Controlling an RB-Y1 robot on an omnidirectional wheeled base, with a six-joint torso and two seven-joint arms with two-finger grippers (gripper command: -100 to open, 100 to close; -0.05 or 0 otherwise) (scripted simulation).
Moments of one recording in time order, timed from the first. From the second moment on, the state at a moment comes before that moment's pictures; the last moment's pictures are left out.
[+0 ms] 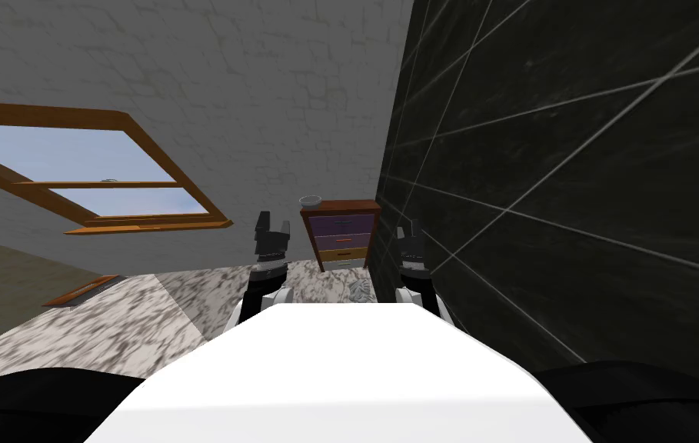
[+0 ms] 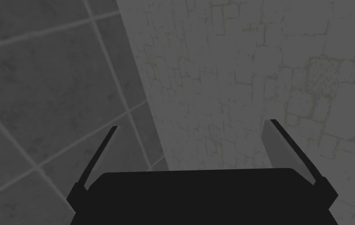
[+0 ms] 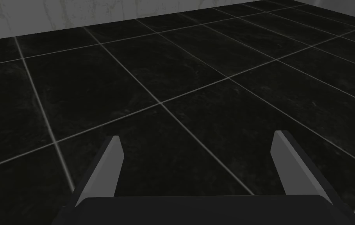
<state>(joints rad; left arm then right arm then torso) 0.52 -0.02 -0.06 -2.34 -0.09 -0.45 -0.01 0.49 -0.02 0.07 -2.22 0.06 -0.47 -0.06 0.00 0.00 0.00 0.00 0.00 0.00</state>
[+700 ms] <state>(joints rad) 0.52 -0.02 -0.06 -2.34 -0.09 -0.45 -0.01 0.49 -0.02 0.07 -2.22 0.06 -0.47 -0.06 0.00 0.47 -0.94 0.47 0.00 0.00</state>
